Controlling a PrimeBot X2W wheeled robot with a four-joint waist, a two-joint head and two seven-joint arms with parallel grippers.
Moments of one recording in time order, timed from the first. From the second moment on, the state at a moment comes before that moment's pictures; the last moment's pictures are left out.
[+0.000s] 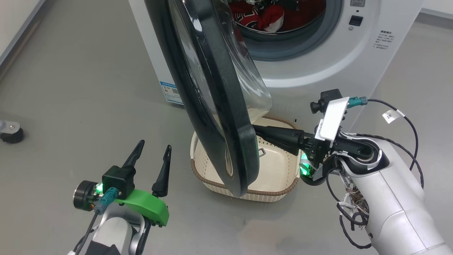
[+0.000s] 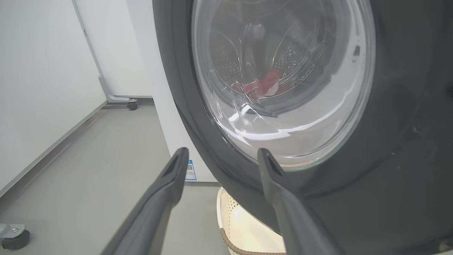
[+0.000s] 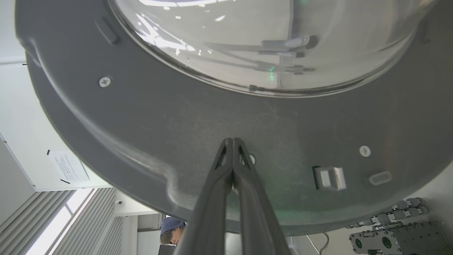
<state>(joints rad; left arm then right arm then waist) -0.27 0.03 -0.28 0.42 -0.26 -0.04 -0.25 -0.55 -0.07 0.34 0.44 1.77 0.12 0.91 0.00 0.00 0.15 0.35</state>
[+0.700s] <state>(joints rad) -0.26 0.03 -0.30 0.42 -0.28 -0.04 -0.25 -0.54 -0.07 0.47 0.39 1.84 0.12 0.85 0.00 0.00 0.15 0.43</state>
